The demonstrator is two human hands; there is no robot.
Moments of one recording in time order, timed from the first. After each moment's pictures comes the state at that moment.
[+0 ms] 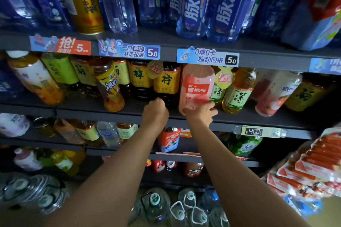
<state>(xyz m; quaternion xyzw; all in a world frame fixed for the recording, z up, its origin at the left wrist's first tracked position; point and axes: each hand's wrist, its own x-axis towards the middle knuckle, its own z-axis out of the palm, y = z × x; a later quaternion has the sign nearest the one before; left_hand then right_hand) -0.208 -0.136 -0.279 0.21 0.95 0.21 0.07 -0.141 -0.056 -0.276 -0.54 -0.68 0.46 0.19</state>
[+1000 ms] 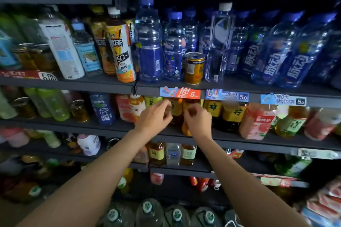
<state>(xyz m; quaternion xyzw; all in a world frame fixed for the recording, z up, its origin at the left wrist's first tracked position) -0.324 -0.406 -0.154 0.43 0.86 0.25 -0.13 -0.241 -0.288 -0.165 -0.30 -0.81 0.40 0.30</state>
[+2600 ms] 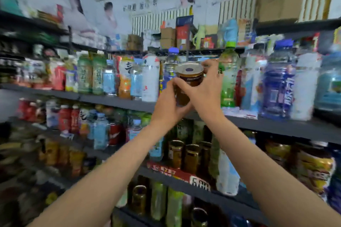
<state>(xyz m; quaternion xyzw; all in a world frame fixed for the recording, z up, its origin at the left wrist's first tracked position) -0.617 -0.756 0.107 0.33 0.73 0.50 -0.32 -0.569 -0.667 0.144 0.10 -0.72 0.41 0.55</state>
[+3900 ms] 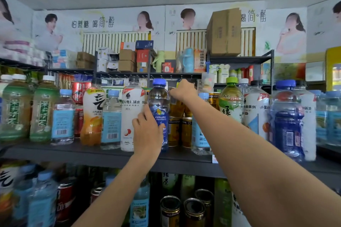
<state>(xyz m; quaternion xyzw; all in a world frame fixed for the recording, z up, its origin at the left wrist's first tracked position) -0.755 -0.763 0.147 0.23 0.84 0.35 -0.36 -0.747 -0.652 0.265 -0.16 -0.89 0.21 0.36</state>
